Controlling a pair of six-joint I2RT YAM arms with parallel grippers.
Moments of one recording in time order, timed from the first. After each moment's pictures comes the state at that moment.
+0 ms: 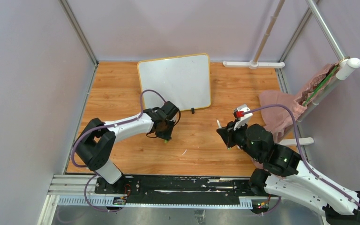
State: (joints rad) left arm -0.73 1.59 0.95 -0.56 -0.05 -0.40; right arm 0.99 0.56 0.73 -0.50 0.34 0.29
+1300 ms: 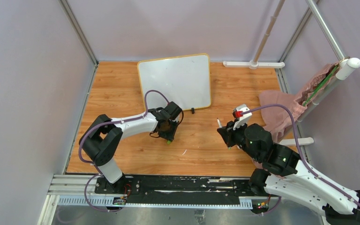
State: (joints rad) left arm -0.75 1.67 0.97 -0.52 -0.05 -0.39; right arm 0.99 0.57 0.73 -0.50 0.37 0.27
